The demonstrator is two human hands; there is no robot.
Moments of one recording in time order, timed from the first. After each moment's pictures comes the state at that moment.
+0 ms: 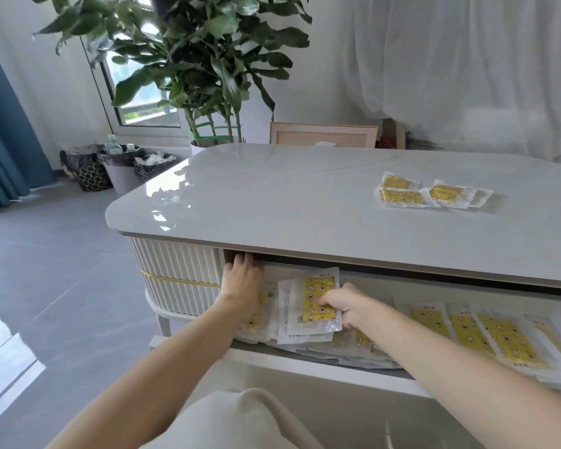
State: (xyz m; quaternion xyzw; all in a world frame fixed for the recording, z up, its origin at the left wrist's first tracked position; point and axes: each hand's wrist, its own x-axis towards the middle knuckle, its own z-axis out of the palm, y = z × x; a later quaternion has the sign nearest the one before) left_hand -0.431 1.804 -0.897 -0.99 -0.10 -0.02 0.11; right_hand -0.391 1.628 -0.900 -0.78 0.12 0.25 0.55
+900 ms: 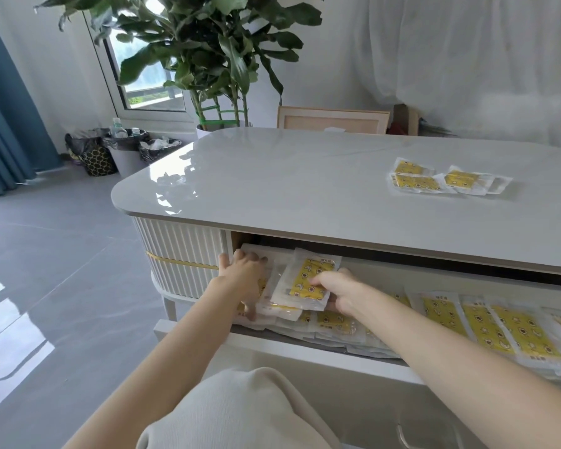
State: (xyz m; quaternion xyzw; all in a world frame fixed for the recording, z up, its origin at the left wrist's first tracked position) left_hand -0.452 1.815 -0.883 -0.98 -0.06 0.15 0.08; right_hand -0.400 1.655 -0.899 -0.73 0.13 0.26 0.61
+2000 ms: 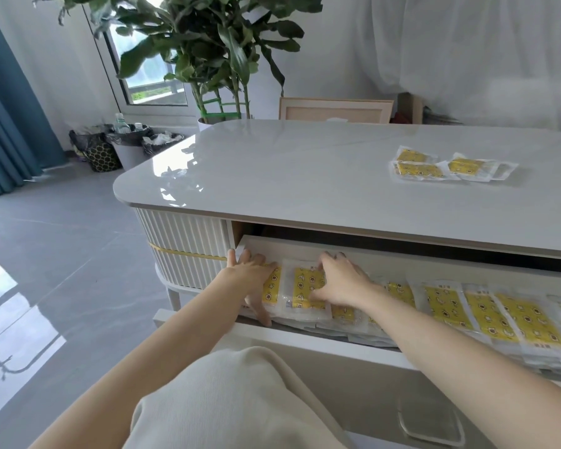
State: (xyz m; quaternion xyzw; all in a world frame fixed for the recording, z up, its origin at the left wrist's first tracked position) left_hand -0.454 1.807 -0.893 -0.97 -0.02 0.21 0.09; right_hand -0.415 1.635 -0.896 -0.96 -0.22 0.11 0.15
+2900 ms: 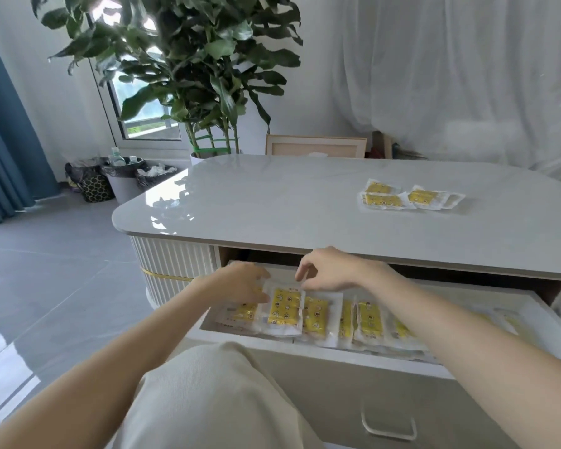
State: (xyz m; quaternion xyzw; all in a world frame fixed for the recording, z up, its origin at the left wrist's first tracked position) left_hand -0.475 1.793 -0.848 -0.99 -0.02 0.12 -0.07; right_hand -0.425 1.603 -0.814 -0.92 -0.35 0.15 0.12
